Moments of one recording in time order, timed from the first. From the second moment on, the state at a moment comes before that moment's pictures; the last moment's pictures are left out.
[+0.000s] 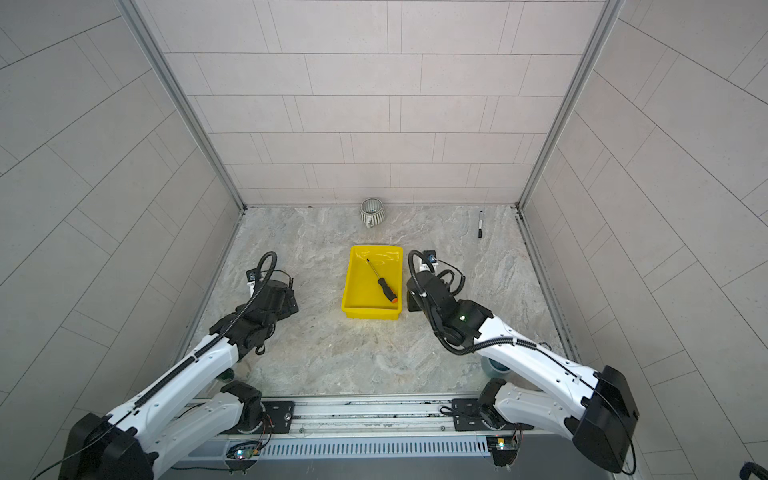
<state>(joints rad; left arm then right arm) -0.37 0.94 0.55 -0.49 -0.55 -0.58 0.77 1.00 0.74 -0.45 0.52 0.50</state>
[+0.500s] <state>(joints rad) -0.37 0.96 0.55 -0.49 -0.53 -0.58 0.52 0.76 0.65 -0.31 0.83 0.22</state>
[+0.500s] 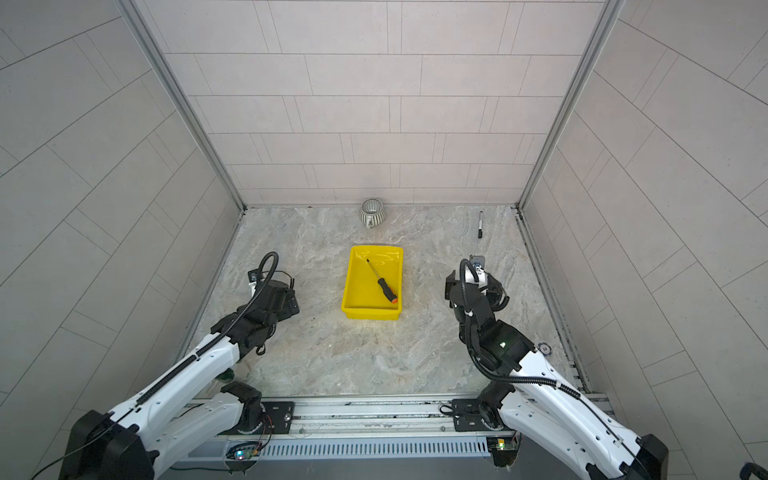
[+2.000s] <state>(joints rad) -0.37 0.96 0.55 -0.46 -0.49 -0.56 0.12 1.53 0.41 0.75 0.60 -0.02</state>
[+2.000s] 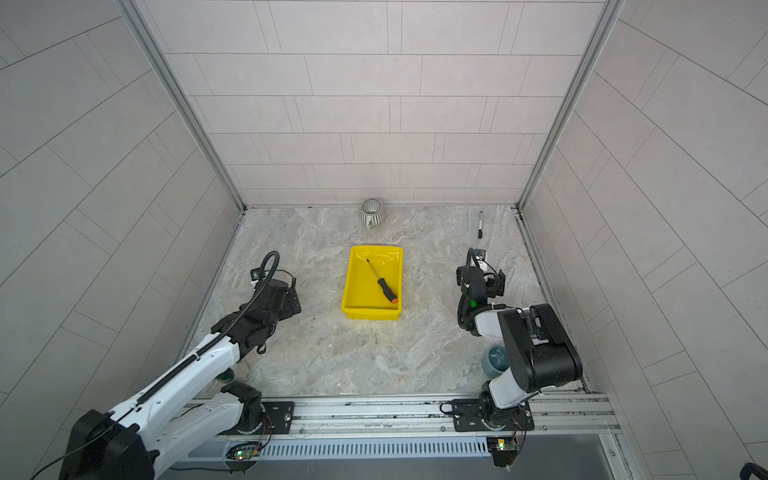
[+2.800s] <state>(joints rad) -0.37 1.04 0.59 -0.36 -0.54 -0.51 0.12 1.59 0.34 0.94 0.56 -0.04</state>
